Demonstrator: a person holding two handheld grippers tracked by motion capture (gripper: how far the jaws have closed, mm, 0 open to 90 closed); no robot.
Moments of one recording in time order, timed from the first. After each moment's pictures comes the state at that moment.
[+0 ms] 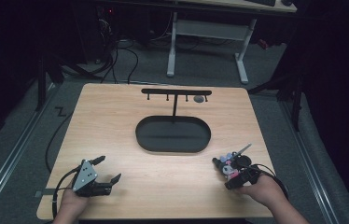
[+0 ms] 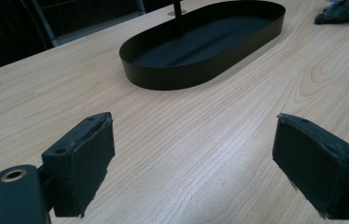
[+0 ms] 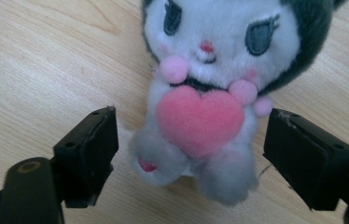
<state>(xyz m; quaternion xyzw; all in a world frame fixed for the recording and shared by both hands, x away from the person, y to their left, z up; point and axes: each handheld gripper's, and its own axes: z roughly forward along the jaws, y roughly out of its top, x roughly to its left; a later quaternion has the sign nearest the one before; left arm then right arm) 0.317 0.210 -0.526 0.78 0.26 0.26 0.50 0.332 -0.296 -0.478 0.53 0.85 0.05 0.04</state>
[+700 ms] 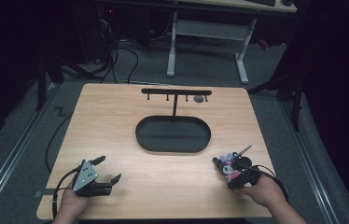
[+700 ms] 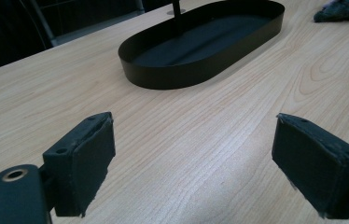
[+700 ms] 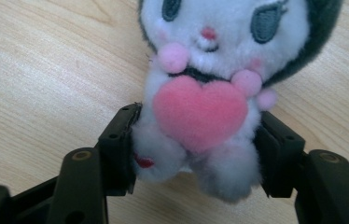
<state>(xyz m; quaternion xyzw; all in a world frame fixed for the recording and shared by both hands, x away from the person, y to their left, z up) 0.317 0.209 -0.527 0.78 0.26 0.25 0.50 0.330 -0.297 -0.481 0.53 0.84 0.05 0.04</state>
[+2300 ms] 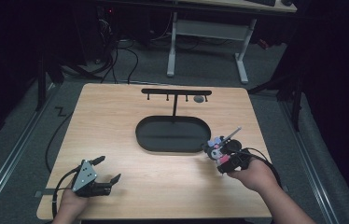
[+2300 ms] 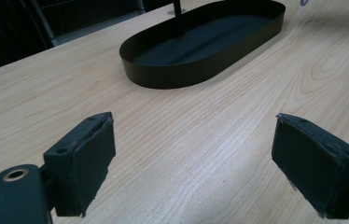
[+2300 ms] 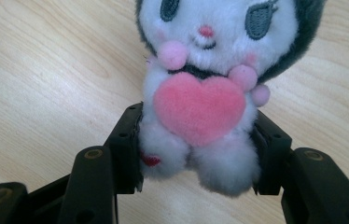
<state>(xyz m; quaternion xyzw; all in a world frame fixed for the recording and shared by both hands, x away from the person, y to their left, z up) 0.317 0.211 -0.527 0.78 0.26 0.26 0.50 0.359 -0.256 -0.427 0.49 0.87 0.08 0.07</state>
